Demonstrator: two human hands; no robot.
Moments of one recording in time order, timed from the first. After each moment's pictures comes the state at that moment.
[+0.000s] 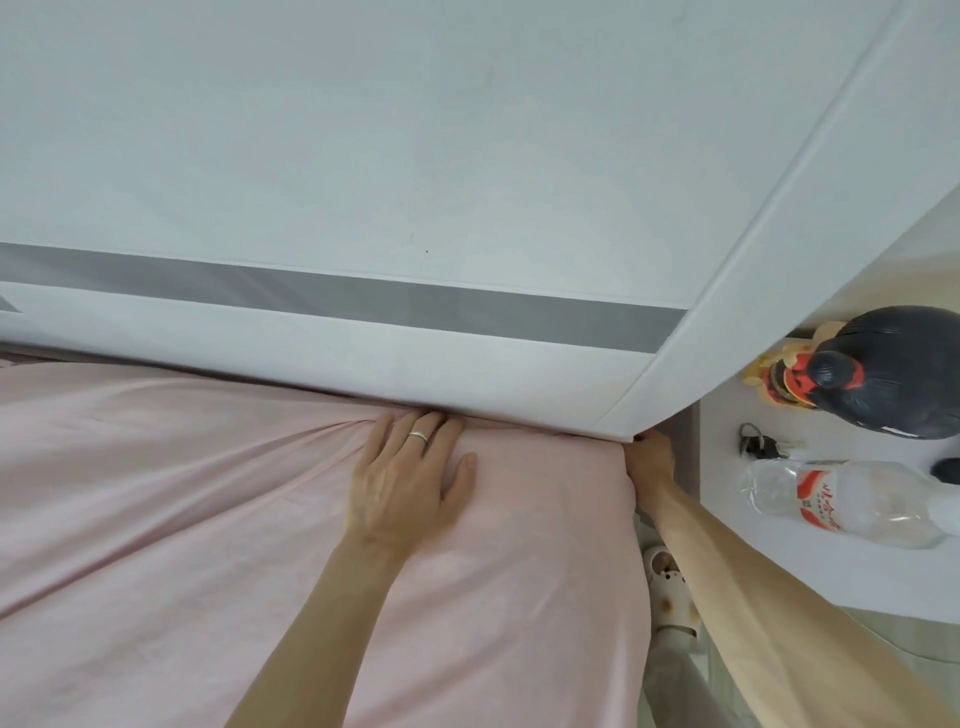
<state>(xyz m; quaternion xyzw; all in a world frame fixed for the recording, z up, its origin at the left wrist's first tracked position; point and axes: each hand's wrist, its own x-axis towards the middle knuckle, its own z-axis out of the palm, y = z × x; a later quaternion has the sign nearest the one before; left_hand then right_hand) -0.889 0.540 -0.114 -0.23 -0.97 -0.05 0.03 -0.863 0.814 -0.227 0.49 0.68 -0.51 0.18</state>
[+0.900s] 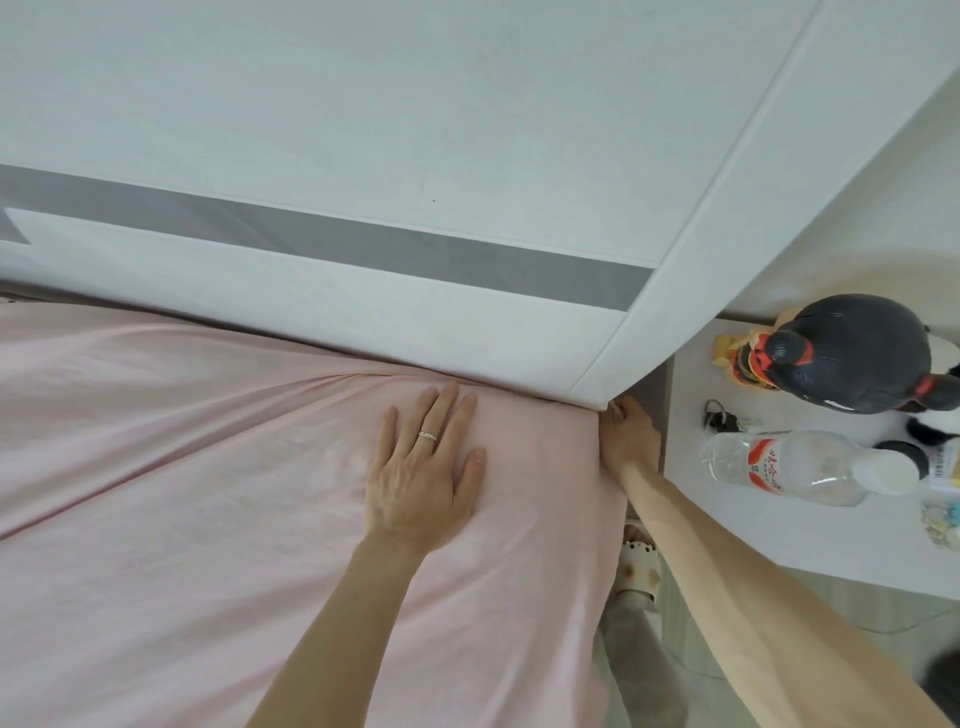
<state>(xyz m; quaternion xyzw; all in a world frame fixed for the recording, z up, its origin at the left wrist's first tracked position) -0.836 0.563 -0.112 -0.15 -0.98 -0.08 -0.06 -0.846 0.810 -0.188 0.42 0.78 -0.42 0.16</state>
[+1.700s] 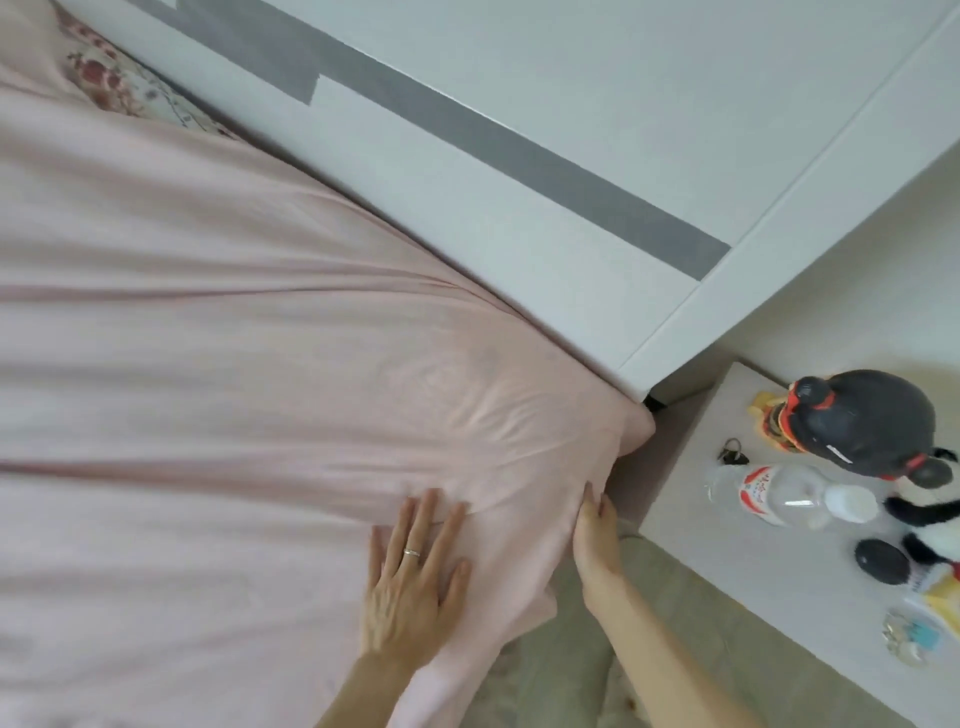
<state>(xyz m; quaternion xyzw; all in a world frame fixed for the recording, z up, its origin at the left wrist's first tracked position) -0.584 0.573 -0.093 0.10 -0.98 -0.13 -0.13 -0.707 0.762 -0.100 0.39 0.66 -0.57 0.30</state>
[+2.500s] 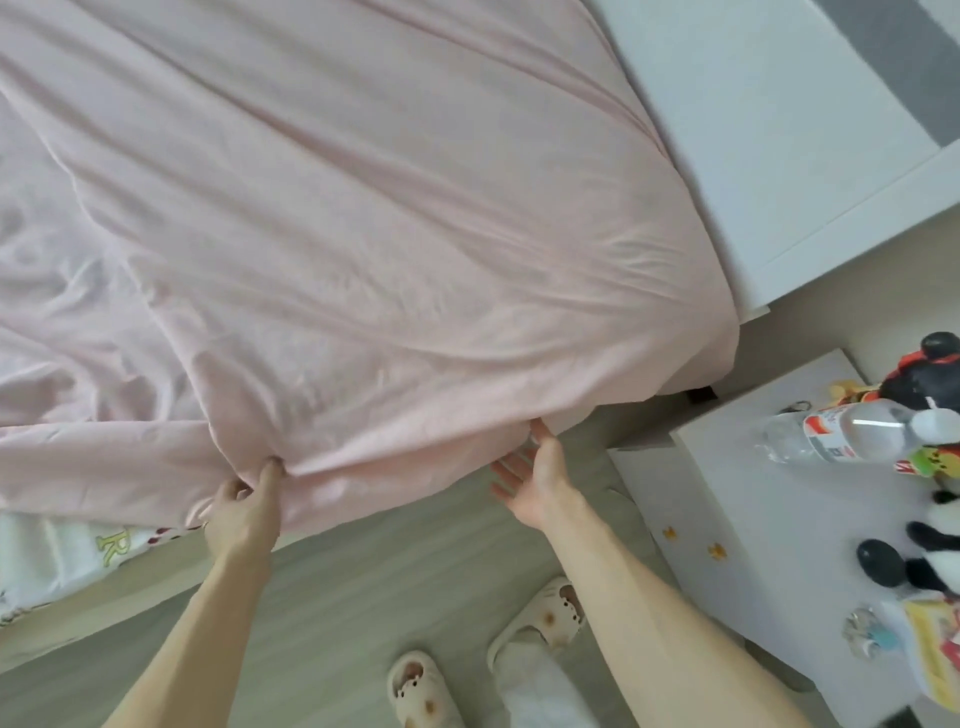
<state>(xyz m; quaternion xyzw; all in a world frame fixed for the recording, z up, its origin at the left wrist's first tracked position) -0.303 0.579 -0.082 0.79 -0.44 -0.42 0.08 -0.543 0.748 -0.121 0.36 0.53 -0.55 0.54</state>
